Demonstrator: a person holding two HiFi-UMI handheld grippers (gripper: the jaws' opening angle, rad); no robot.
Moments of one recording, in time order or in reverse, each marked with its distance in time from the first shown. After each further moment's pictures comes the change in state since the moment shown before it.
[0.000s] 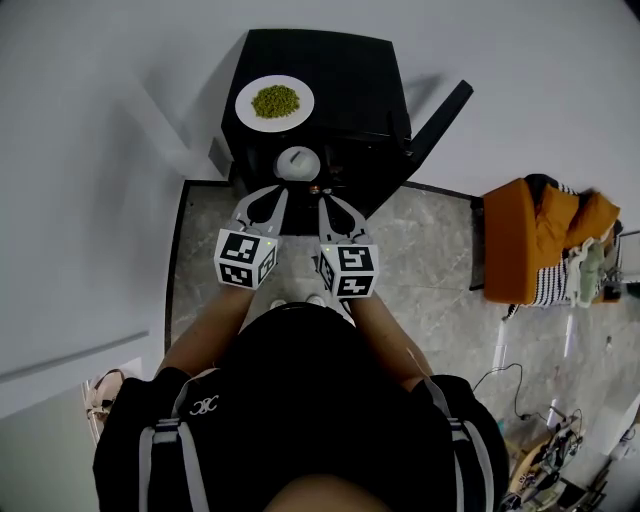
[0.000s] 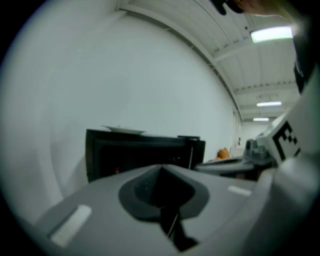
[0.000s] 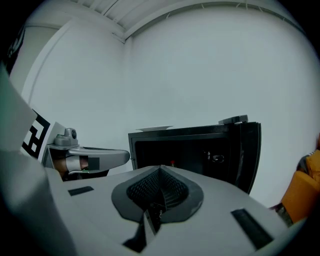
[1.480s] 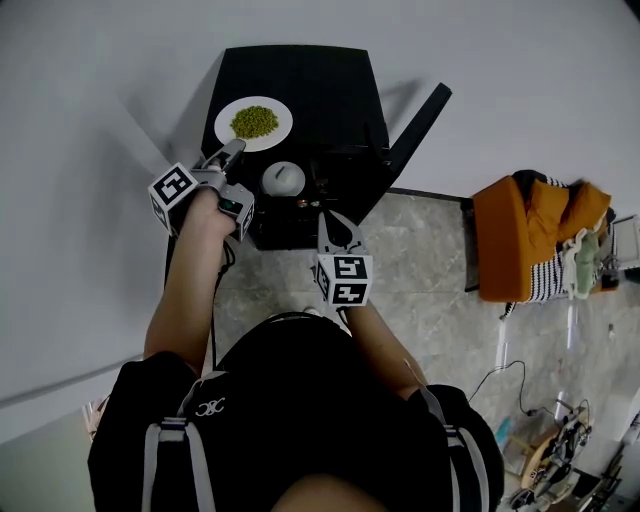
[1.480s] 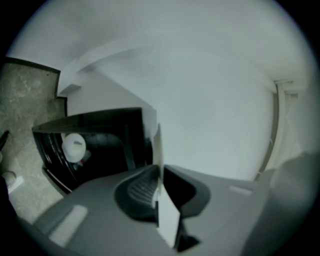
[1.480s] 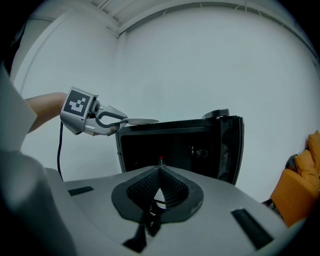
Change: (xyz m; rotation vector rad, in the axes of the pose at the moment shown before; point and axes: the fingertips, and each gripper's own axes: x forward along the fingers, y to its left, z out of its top) left arm 0.050 0.107 0.070 -1.480 -0.202 -0.072; right arm -0.004 -0.039 -0.015 0.011 0.039 -0.096
